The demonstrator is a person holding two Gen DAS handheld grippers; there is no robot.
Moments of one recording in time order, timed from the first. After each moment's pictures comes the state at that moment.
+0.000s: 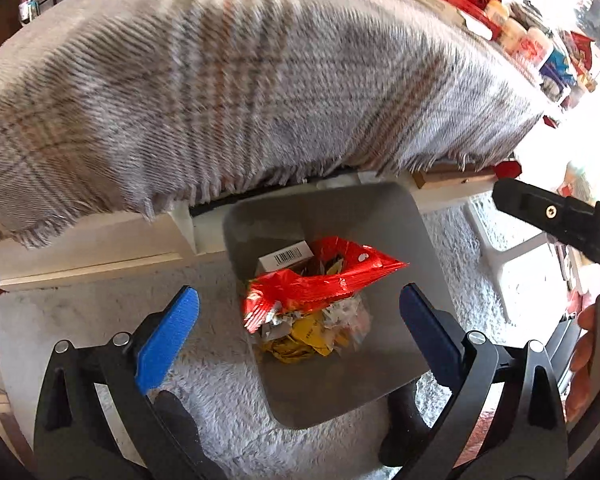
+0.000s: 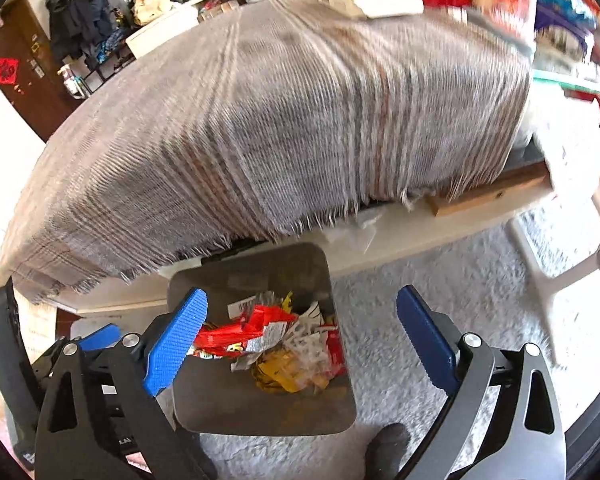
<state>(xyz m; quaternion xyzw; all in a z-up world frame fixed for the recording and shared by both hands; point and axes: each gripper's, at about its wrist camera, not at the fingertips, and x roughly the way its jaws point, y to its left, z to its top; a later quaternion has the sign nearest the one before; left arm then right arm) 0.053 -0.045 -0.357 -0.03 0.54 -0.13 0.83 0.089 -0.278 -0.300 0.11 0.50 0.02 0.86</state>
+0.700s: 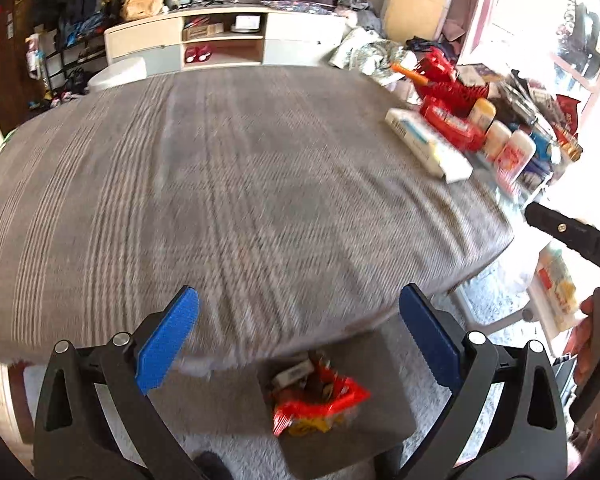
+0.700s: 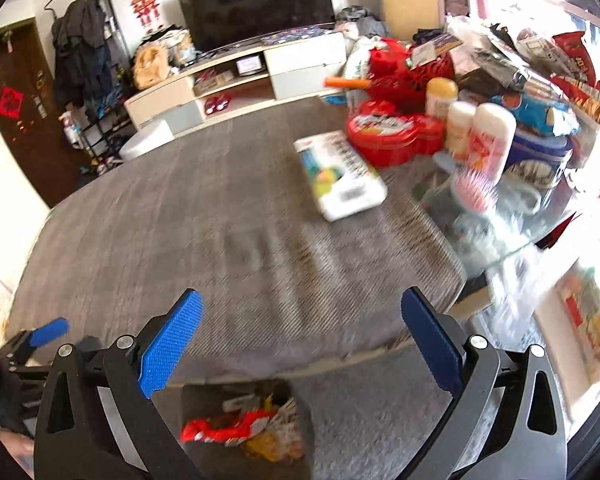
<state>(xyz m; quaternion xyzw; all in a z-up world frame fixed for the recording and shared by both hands) 0.142 -0.037 -0.201 -0.02 0.45 -0.13 0.88 0.162 -0.342 -0.171 0.10 0.40 -0.02 0.91</state>
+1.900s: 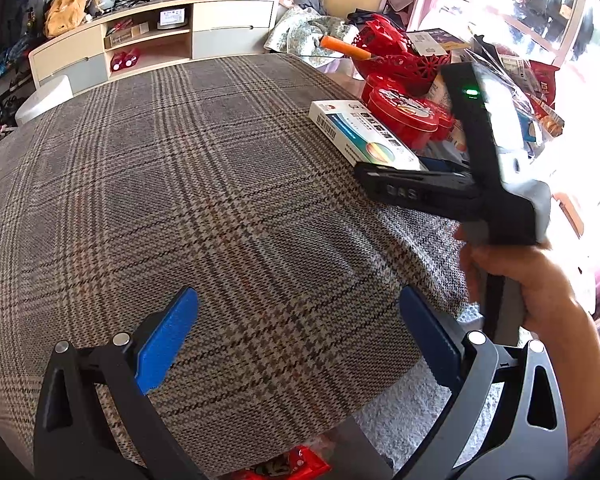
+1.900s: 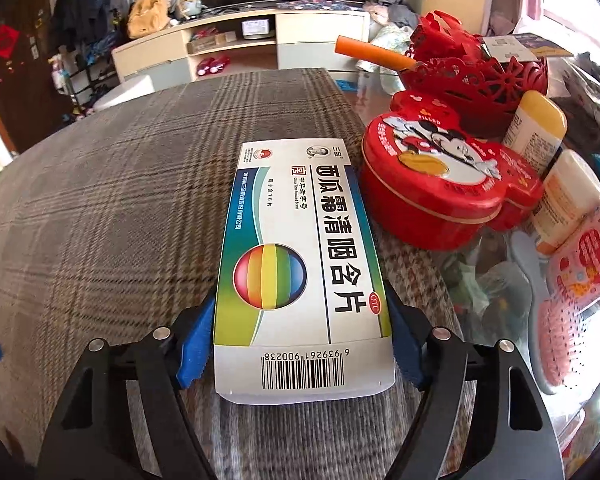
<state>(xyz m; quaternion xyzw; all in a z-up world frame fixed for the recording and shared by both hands) 0.230 -0.145 -0.235 0.01 0.46 -0.23 0.86 0.331 -0.356 -0.254 0.01 0.45 0.01 0.90</state>
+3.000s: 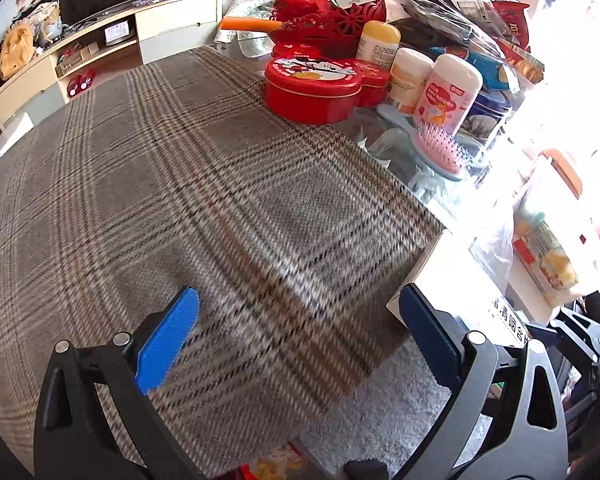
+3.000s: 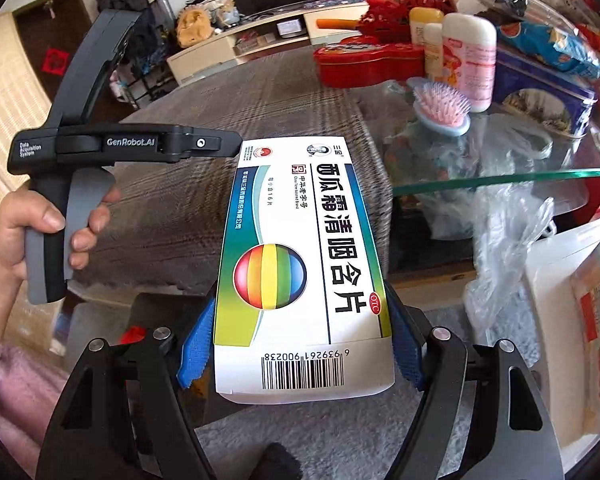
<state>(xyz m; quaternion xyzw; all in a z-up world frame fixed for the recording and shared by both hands) 0.220 -0.261 -0.248 0.08 0.47 -0.27 0.84 0.111 -0.418 -0.255 0.09 0.45 0.11 0.88</state>
